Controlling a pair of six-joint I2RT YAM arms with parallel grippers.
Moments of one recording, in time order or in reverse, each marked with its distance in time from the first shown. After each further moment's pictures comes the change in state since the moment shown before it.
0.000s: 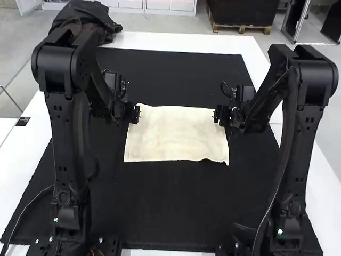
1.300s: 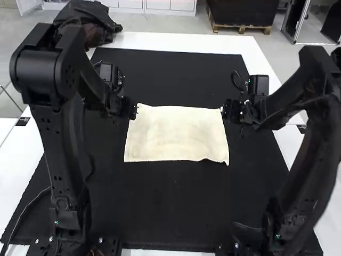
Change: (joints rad) left arm 0.011 -0.183 -0.051 -0.181 0.000 -0.045; right arm -0.031 -0.355 -0.154 -0.202 -0.002 0.000
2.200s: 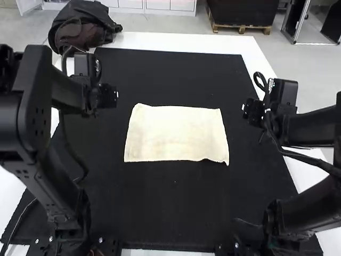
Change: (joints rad) left arm 0.106 -0.393 -0.179 -0.053 -0.132 -0.080; right arm -0.138 -0.441 -0.221 -0.065 0.093 -0.008
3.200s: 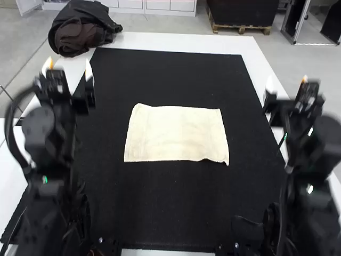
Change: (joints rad) left arm 0.080 -1.171 -0.426 0.203 -0.023 0.166; right arm -0.071 -0.970 -0.182 -0.059 -0.067 -0.175
